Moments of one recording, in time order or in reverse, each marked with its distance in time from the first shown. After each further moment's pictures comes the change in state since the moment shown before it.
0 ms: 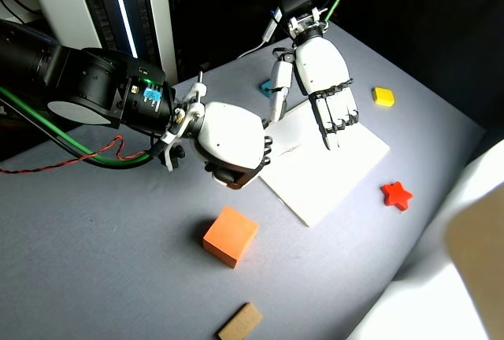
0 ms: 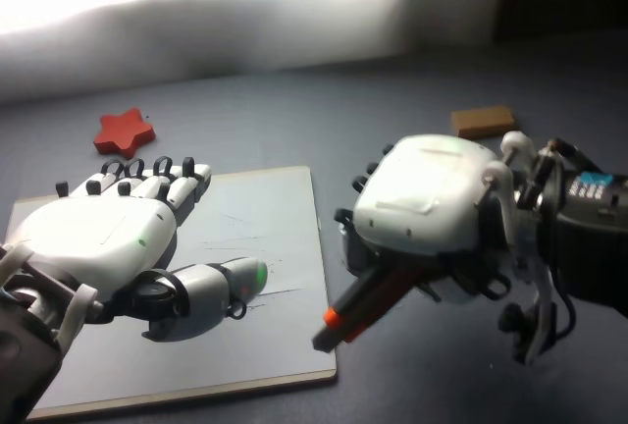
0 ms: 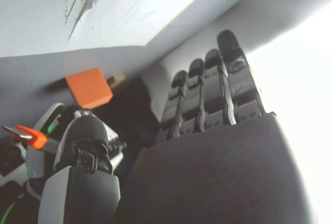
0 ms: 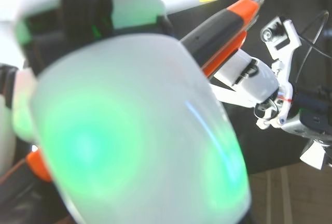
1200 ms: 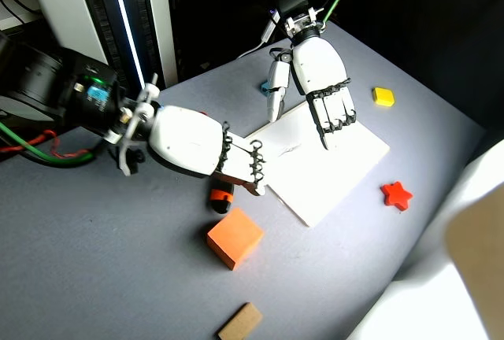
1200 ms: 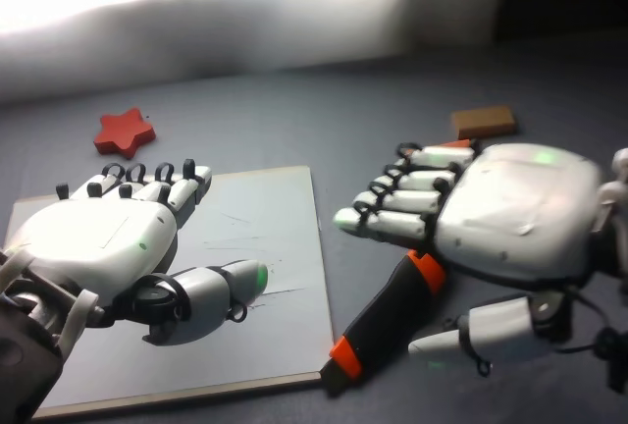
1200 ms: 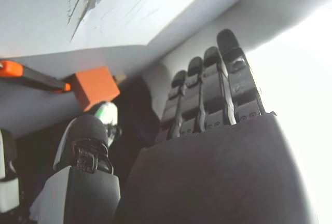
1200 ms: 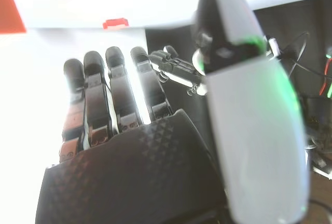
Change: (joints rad) left arm 0.013 -0.005 -0.003 0.007 -0.021 -0.008; right arm -0.030 0.273 -0.229 -0.011 0.032 -0.006
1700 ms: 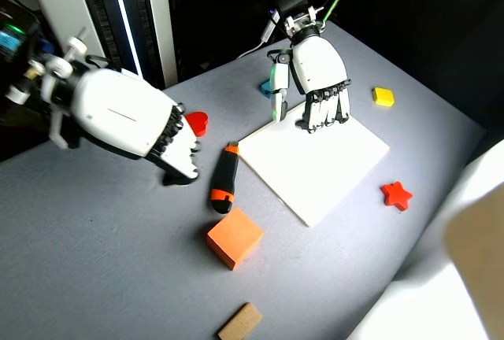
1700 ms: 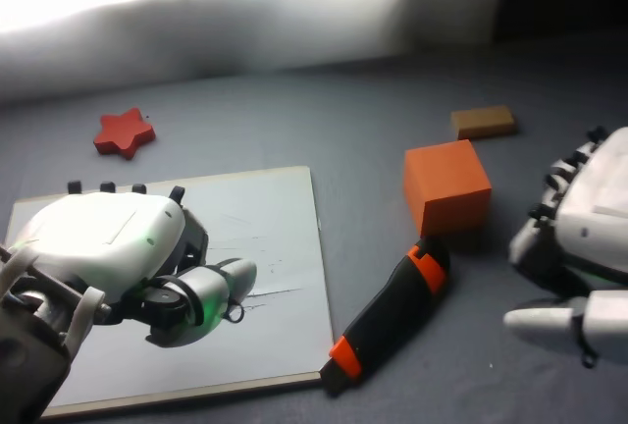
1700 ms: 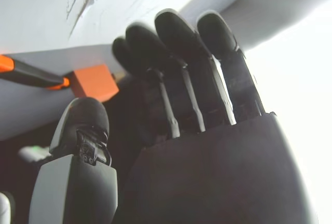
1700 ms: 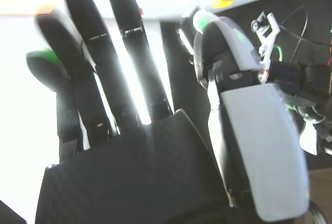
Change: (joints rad) left arm -0.026 0.001 -0.025 0.006 -0.014 -0.005; right arm 0.019 0.310 -0.192 0.023 -0.071 0.040
